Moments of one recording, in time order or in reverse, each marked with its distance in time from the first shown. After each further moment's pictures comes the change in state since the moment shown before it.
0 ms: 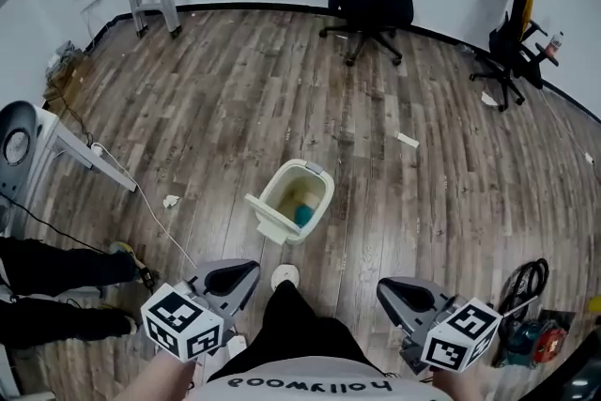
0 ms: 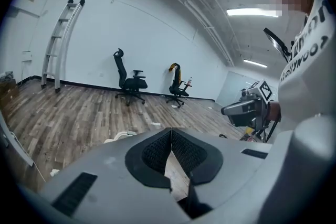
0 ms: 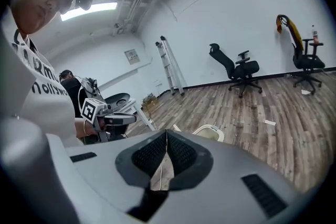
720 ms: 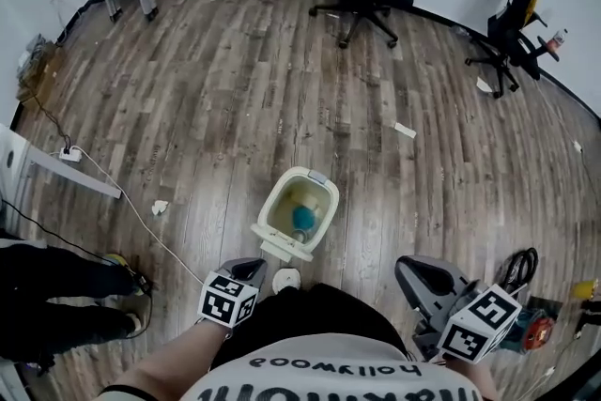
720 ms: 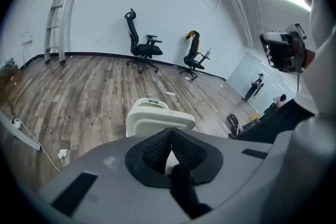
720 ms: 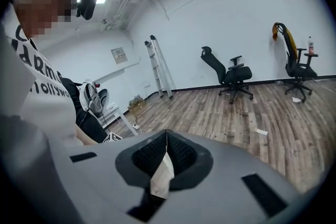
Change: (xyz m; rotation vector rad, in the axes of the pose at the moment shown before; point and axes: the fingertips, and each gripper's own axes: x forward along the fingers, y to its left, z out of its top) left arm 0.115 0.170 -0.109 -0.122 0.339 0.060; right arm 0.094 -0.048 0.113 0.022 -0.002 -0.139
